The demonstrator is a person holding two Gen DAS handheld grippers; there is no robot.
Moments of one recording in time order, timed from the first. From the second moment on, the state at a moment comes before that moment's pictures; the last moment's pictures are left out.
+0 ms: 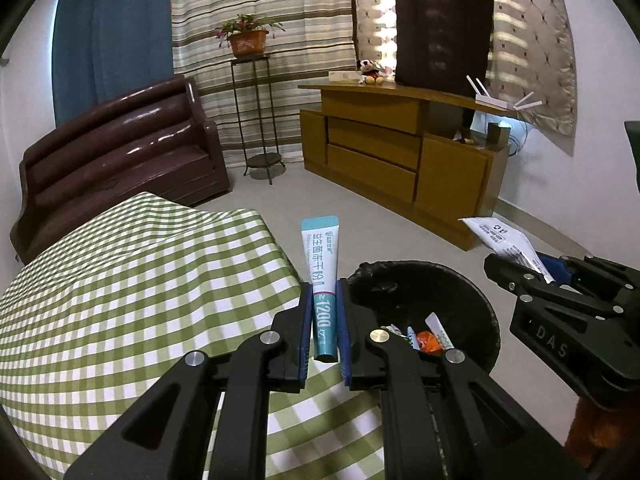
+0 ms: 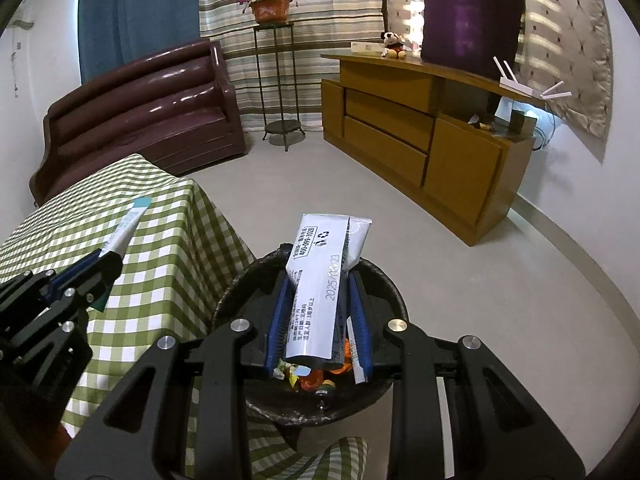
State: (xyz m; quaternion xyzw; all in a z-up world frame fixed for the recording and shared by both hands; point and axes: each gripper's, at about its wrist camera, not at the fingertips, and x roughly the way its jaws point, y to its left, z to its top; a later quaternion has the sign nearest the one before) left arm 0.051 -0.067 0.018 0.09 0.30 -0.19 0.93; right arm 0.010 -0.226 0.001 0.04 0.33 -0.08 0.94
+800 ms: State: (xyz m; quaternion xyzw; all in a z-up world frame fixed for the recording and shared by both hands) left arm 0.077 -0.104 -0.008 0.12 0.32 -0.20 0.92; right arm 0.030 -0.245 -0.026 0.06 0.35 -0.10 0.93
